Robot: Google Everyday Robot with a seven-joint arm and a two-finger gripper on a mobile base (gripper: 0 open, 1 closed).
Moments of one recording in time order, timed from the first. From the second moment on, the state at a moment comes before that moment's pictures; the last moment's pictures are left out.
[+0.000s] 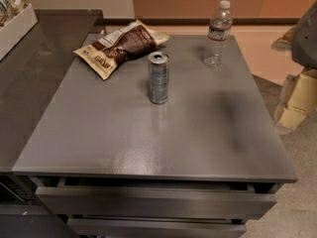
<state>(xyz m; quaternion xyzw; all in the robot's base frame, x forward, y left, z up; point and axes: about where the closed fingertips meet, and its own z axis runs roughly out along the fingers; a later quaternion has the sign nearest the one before) 0.438 -0.217 0.976 -0.60 0.78 -0.03 0.16</state>
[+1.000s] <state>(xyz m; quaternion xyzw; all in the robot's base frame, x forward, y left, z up) 0.468 -0.223 0.975 -0.56 0.80 -0.05 0.20</state>
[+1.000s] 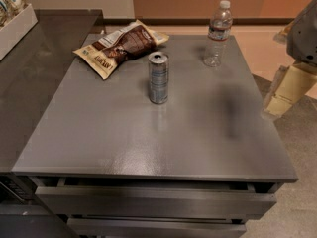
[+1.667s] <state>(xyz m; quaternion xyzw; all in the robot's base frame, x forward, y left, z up) 0.563 -0.236 0.964 -0.48 0.82 -0.02 0.30</state>
